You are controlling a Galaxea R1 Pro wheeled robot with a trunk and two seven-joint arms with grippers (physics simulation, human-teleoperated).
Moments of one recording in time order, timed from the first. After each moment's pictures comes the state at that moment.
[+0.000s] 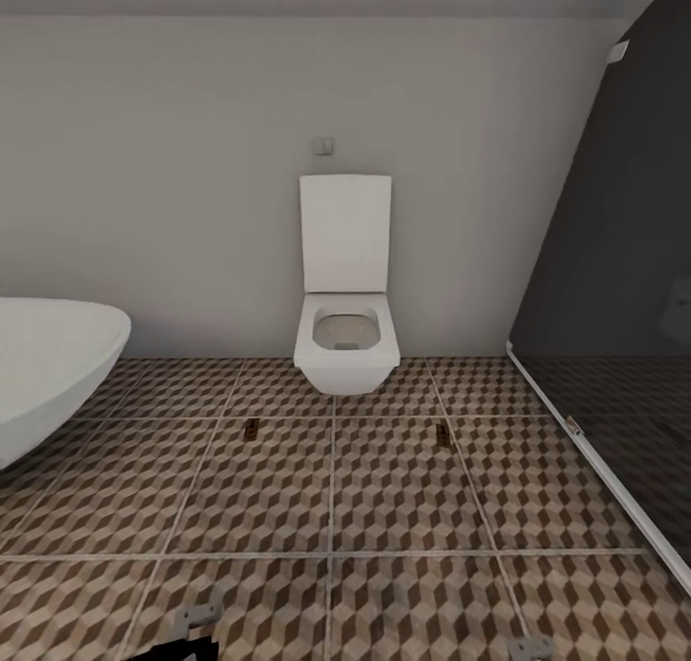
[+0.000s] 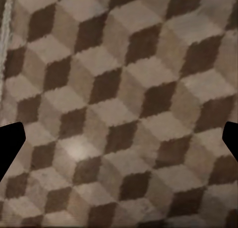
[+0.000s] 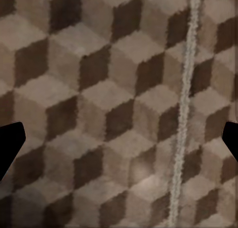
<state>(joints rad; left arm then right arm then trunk) -0.57 0.08 -1.85 -0.12 2.02 0.02 0.30 -0.44 -0.13 1.09 -0.10 -0.96 -0.04 -0.12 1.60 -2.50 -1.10</state>
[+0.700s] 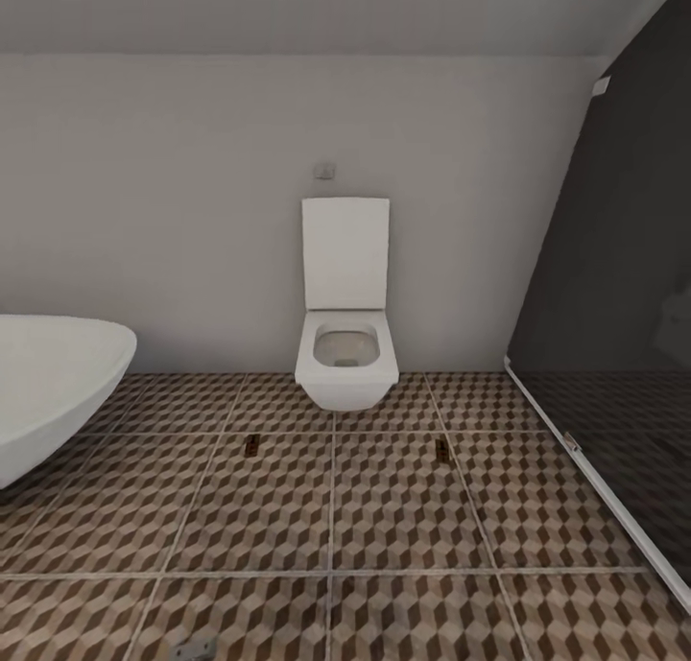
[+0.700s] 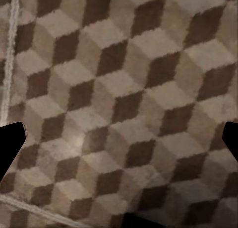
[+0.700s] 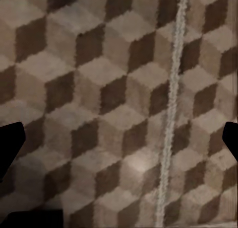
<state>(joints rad) -0.50 0.08 -1.85 -0.13 2.02 0.02 0.30 -0.38 -0.13 1.09 -0.09 -0.96 -0.04 -0.11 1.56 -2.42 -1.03</state>
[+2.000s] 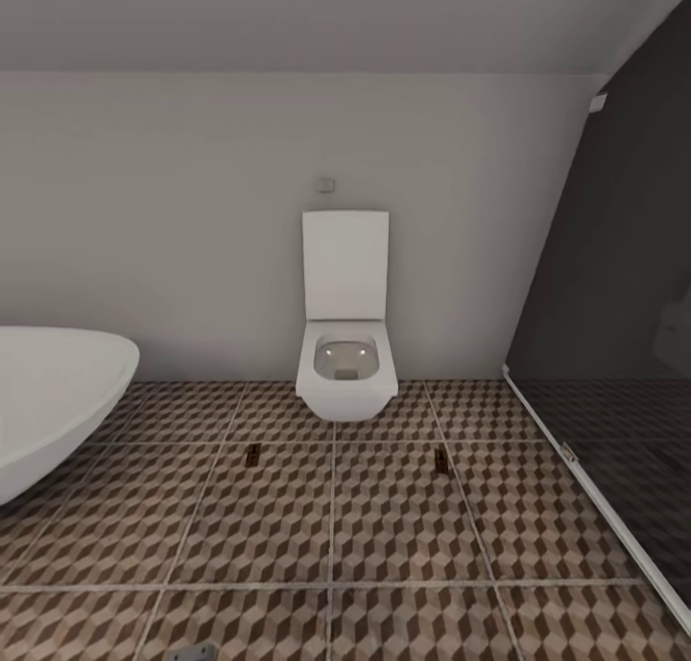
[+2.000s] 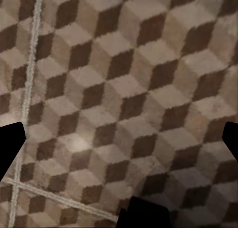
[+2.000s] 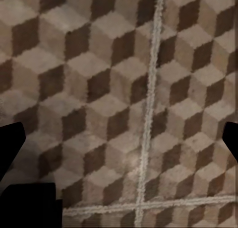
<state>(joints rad) -0.49 0.09 -1.85 -0.13 2.02 0.02 0.29 -0.37 -0.13 1.09 -0.06 -0.96 -0.04 -0.11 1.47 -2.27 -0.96</state>
